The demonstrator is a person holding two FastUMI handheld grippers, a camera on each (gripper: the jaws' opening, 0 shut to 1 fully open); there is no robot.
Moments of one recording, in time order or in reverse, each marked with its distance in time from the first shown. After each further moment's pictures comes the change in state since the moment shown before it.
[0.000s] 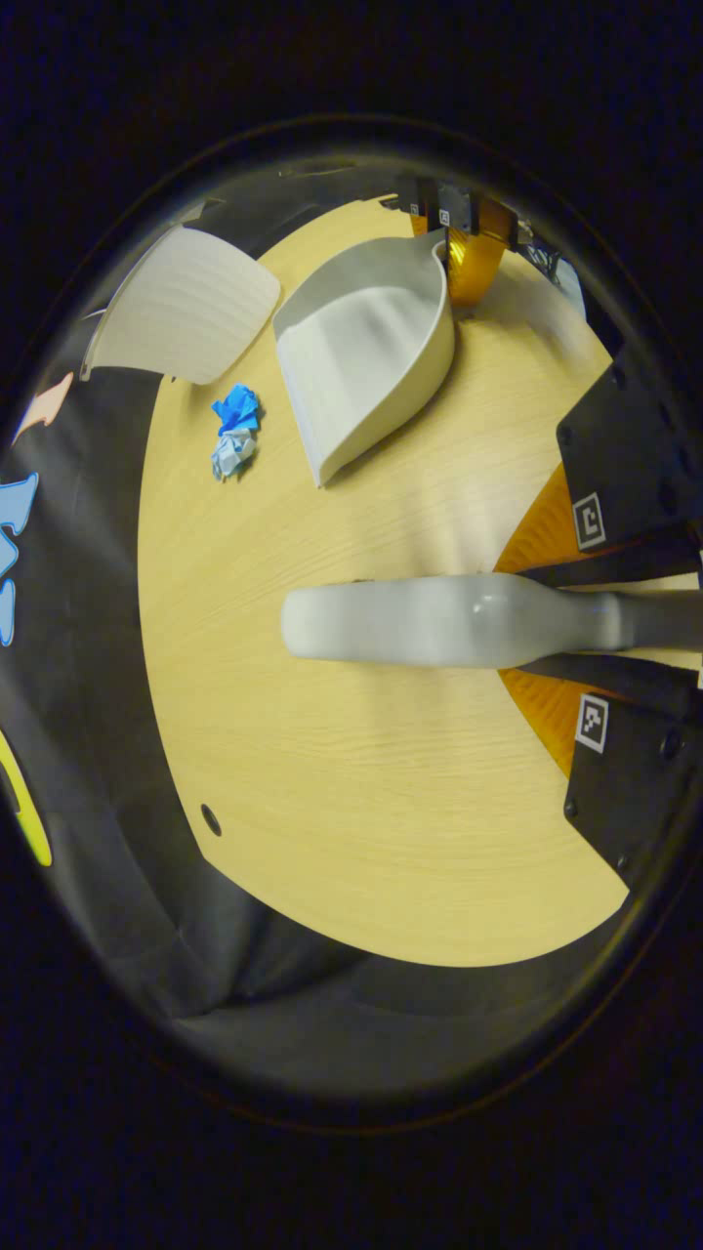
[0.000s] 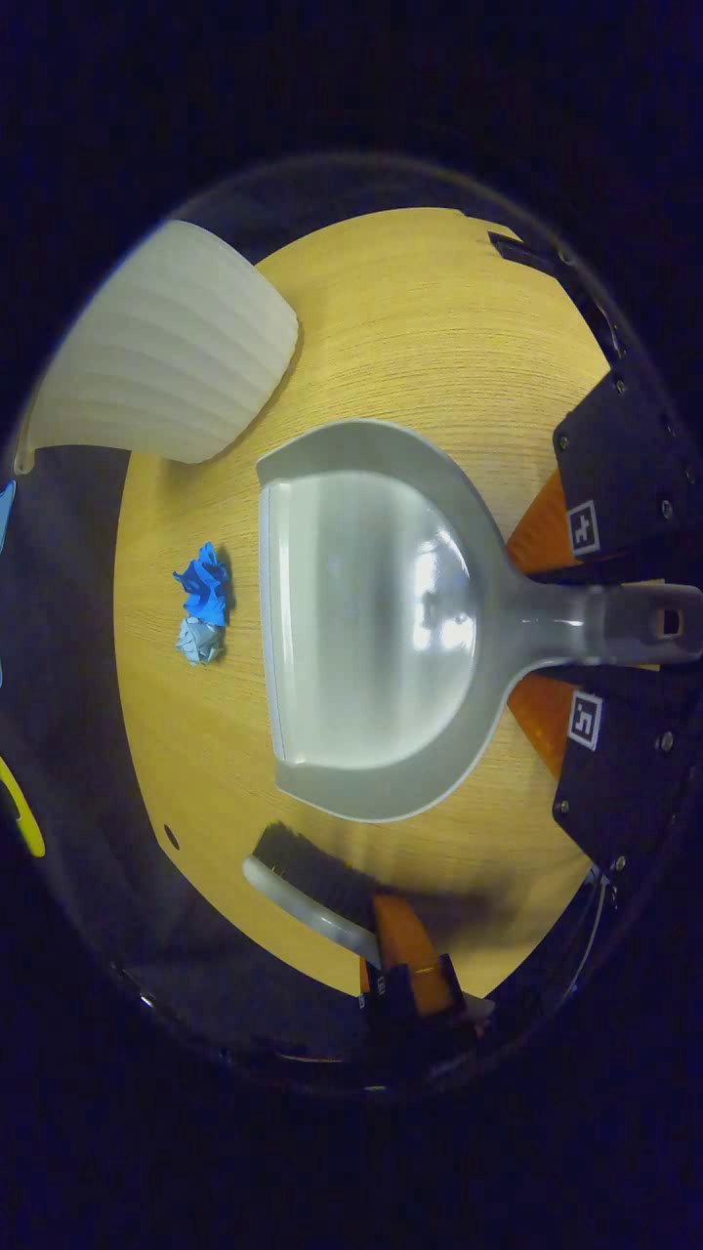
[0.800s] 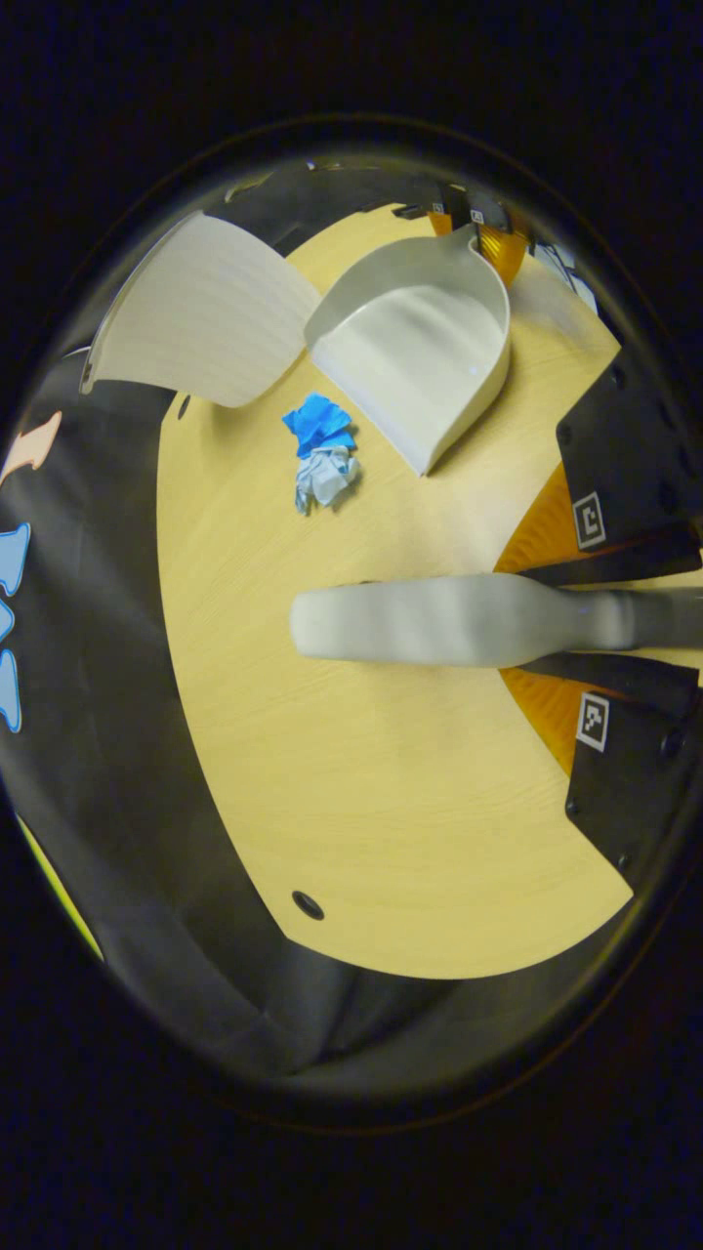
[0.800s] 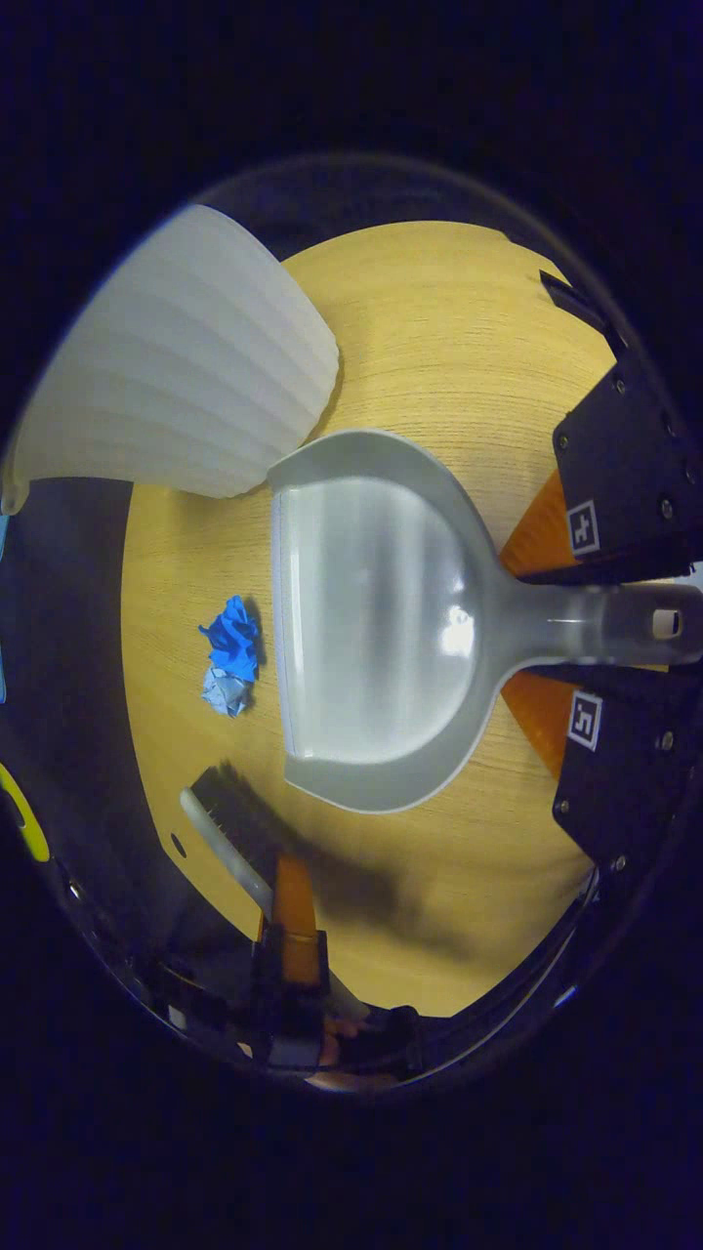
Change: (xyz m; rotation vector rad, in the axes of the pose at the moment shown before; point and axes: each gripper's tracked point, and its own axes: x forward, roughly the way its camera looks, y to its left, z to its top) left arm 0.049 -0.038 0.118 0.138 -0.025 -0.116; right arm -0.006 -0.054 0.032 -0.064 -0.001 0.020
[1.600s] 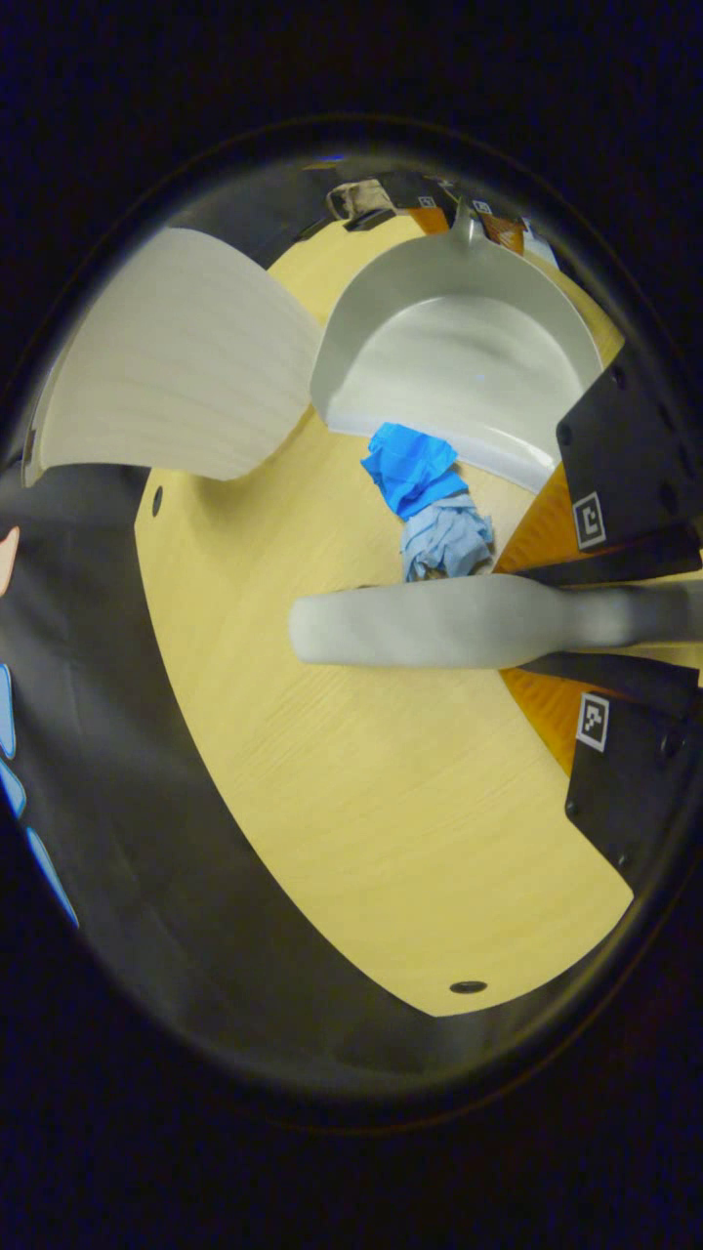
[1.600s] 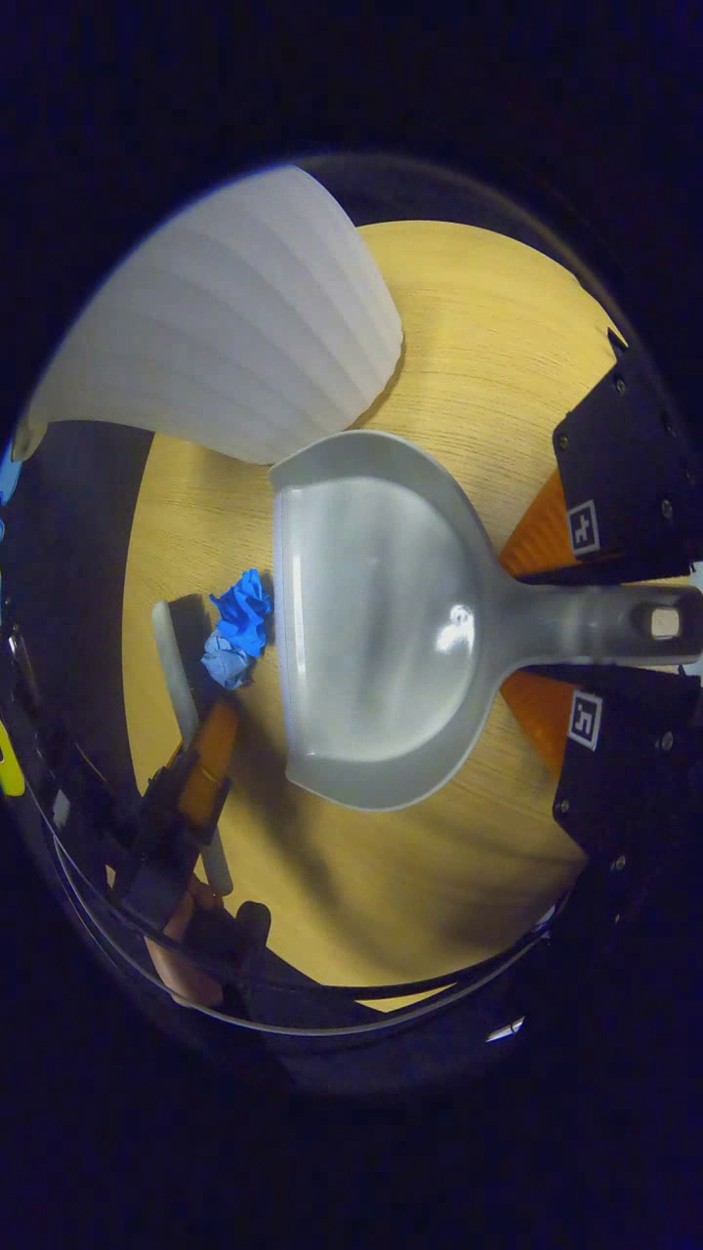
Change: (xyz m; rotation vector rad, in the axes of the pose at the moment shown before) left arm 0.067 -0.066 0.085 0.313 0.020 -0.178; right arm 0.004 -0.017 0.017 -0.184 0.000 0.087
